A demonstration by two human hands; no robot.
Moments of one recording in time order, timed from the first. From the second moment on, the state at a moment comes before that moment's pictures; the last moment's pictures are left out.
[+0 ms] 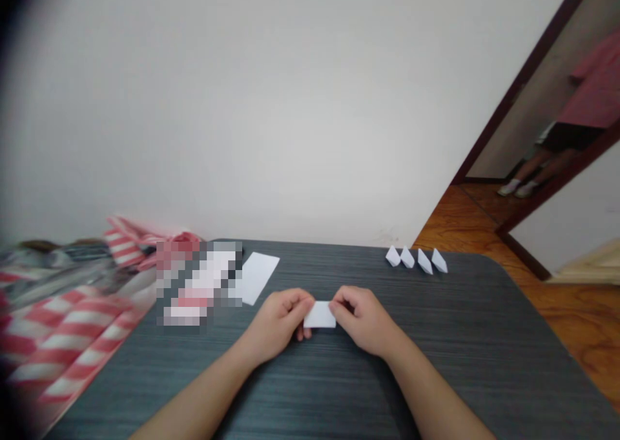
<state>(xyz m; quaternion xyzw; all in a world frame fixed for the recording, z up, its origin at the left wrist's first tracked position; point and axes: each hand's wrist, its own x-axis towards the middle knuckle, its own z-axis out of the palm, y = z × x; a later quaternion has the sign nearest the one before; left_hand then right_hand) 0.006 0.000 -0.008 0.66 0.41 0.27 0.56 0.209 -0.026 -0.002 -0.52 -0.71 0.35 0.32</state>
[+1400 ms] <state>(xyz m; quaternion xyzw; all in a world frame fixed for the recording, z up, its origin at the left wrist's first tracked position) 0.006 0.004 -0.004 0.64 0.39 0.26 0.61 0.208 -0.026 -0.009 -0.50 -0.70 0.38 0.35</state>
